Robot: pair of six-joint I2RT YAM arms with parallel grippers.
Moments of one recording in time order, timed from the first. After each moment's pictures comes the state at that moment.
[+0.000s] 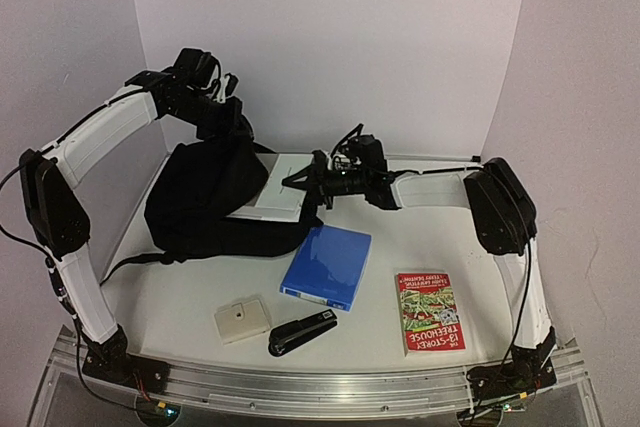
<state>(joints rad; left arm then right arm) -0.46 1.79 1.90 -0.83 0.21 -0.42 0.67 2.27 1.67 0.33 -0.78 1.26</state>
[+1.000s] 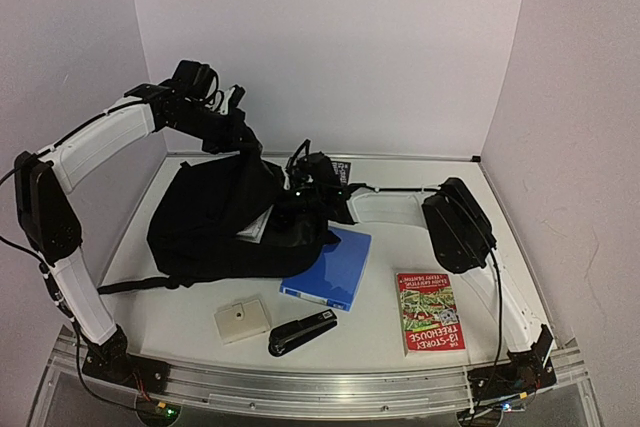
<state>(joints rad) -0.46 1.73 1.75 -0.73 0.41 -0.41 0.82 2.54 2.03 0.15 -0.62 1.10</state>
